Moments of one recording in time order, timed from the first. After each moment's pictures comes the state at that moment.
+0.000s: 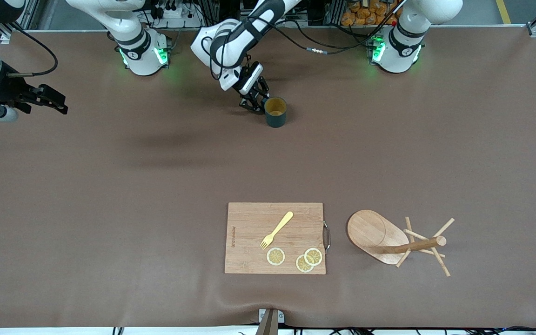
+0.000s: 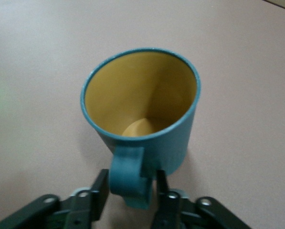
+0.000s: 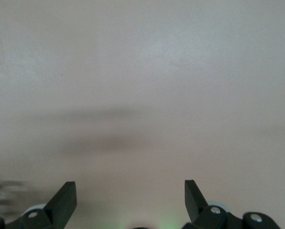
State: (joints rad) left arm -1.41 0.95 0.08 -1.28 0.37 1.60 -2.46; right arm -0.03 -0.21 -0.01 -1.93 0.00 1.65 0.00
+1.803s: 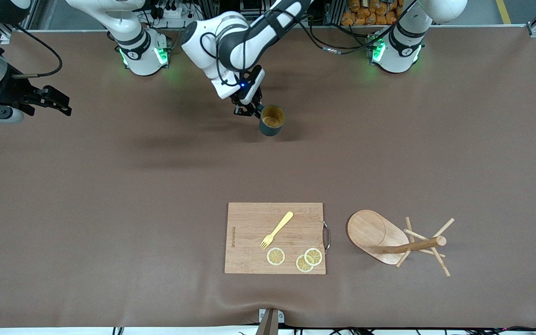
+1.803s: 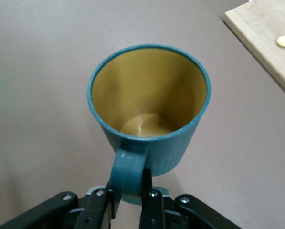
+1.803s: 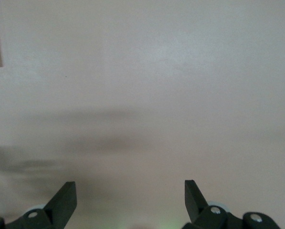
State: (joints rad) left arm -1.22 0.76 0.09 -1.21 0.24 1.62 -2.29; right arm -0.02 -0.20 0.00 -1.93 0.00 1.67 0.00
